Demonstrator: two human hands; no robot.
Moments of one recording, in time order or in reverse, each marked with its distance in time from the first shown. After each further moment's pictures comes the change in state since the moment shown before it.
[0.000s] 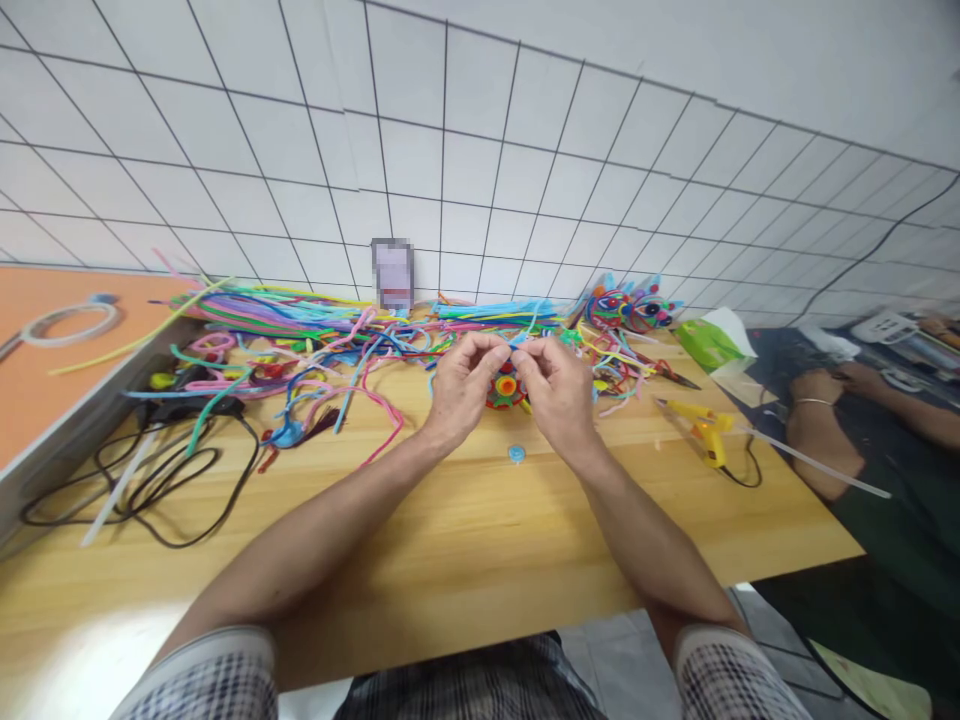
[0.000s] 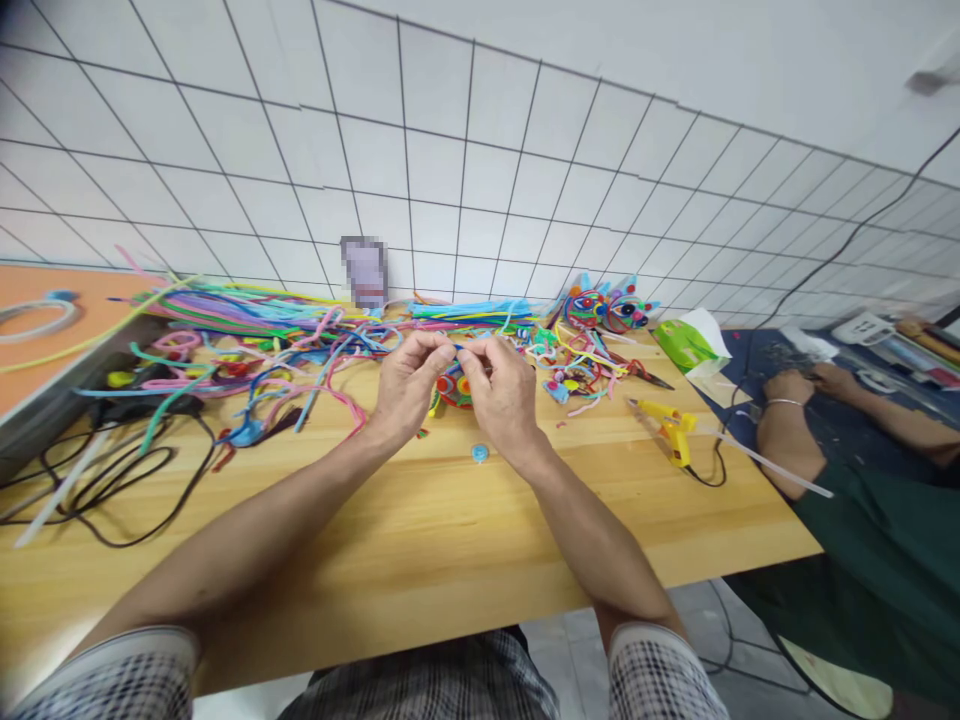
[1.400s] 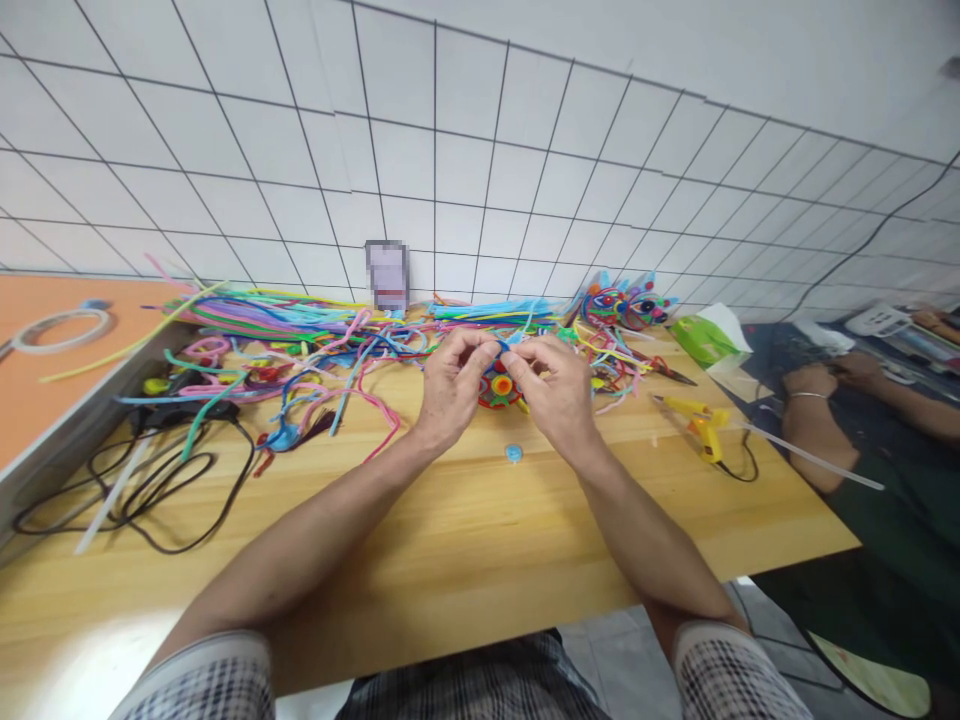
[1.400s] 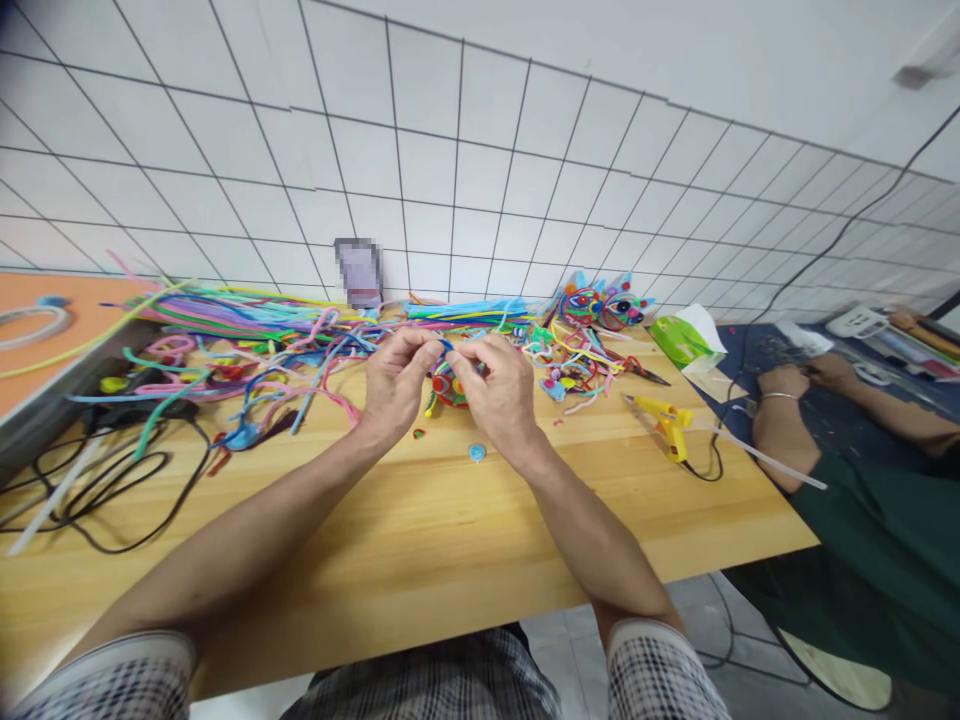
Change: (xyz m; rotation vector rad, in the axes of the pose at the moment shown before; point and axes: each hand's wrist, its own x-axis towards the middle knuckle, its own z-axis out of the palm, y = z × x) left_hand -0.003 0.007 -0.002 0.076 0.033 0.087; right_hand 0.004 -0.004 -0.006 0.002 -0.018 -0.055
